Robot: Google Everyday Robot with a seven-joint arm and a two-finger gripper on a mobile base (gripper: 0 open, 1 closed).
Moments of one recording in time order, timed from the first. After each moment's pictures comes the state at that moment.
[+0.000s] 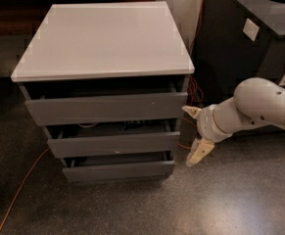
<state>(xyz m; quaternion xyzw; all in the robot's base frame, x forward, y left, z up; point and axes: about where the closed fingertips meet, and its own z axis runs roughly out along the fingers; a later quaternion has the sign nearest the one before) 0.536 -0.160 0.704 -0.68 0.67 0.06 0.29</state>
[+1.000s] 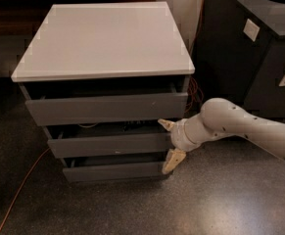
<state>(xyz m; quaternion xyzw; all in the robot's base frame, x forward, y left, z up) 0.559 -0.090 0.620 -0.70 0.64 0.11 0.30</state>
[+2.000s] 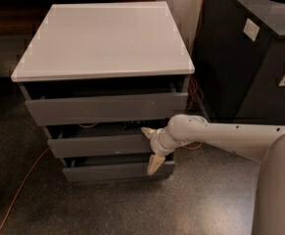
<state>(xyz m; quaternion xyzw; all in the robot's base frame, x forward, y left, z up) 0.614 -0.042 0.511 -0.74 0.61 0.06 0.28</state>
